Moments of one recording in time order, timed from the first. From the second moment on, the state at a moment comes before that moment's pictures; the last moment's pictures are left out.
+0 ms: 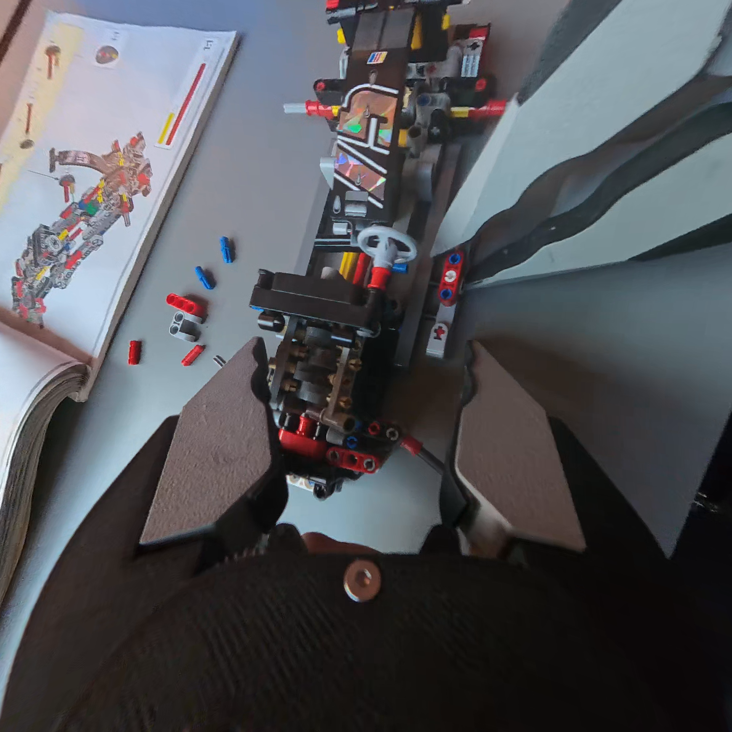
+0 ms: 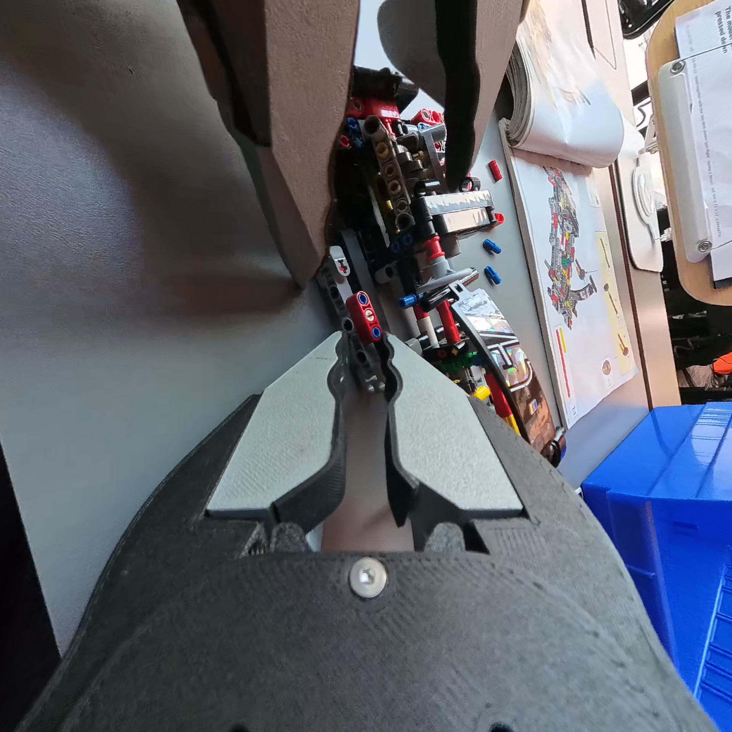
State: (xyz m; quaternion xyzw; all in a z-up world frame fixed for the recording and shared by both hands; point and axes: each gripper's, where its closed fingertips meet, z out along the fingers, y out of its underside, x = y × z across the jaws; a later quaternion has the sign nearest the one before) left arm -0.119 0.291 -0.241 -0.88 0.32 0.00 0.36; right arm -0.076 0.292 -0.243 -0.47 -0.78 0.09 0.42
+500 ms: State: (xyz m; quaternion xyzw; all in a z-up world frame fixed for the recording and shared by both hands) left arm -0.123 0.296 -0.243 -0.88 0.30 0.00 0.36; right arm -0.074 0.300 -0.243 -0.46 -0.77 0.07 0.43
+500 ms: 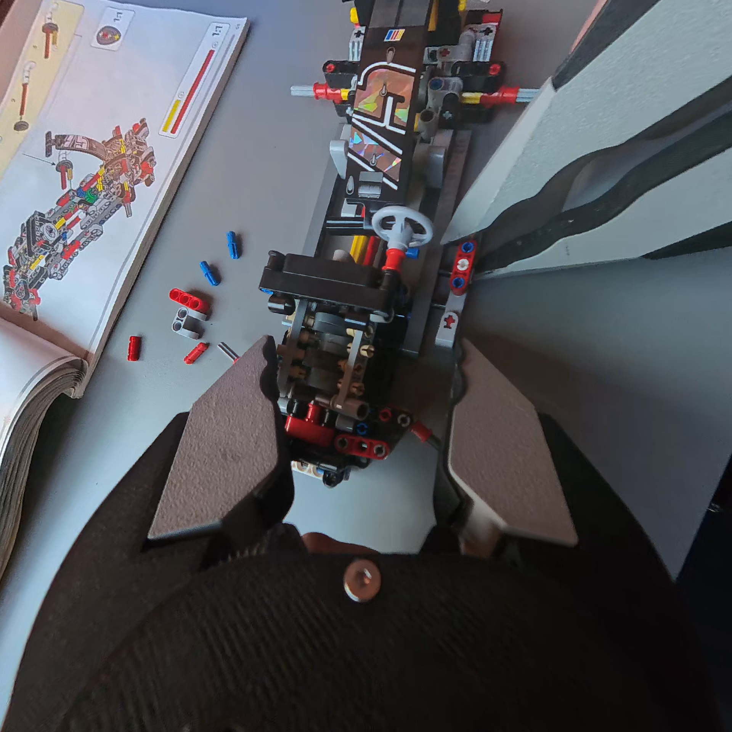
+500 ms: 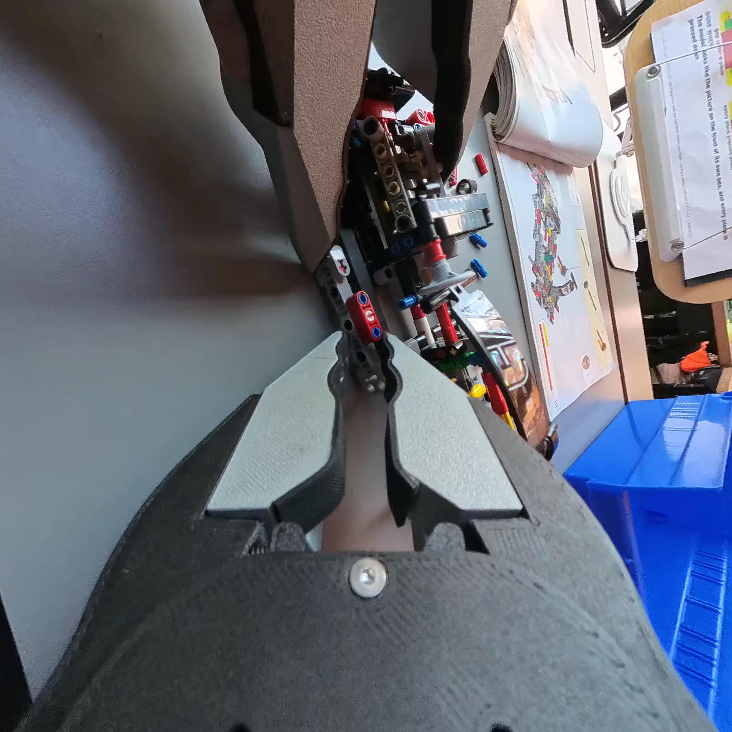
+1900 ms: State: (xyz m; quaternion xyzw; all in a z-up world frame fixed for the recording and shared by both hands) left arm -0.151 0.233 -0.183 -0.89 0.11 -0.03 0.43; right arm -0.004 0.370 -0.187 -0.56 -0.65 0.33 0.39
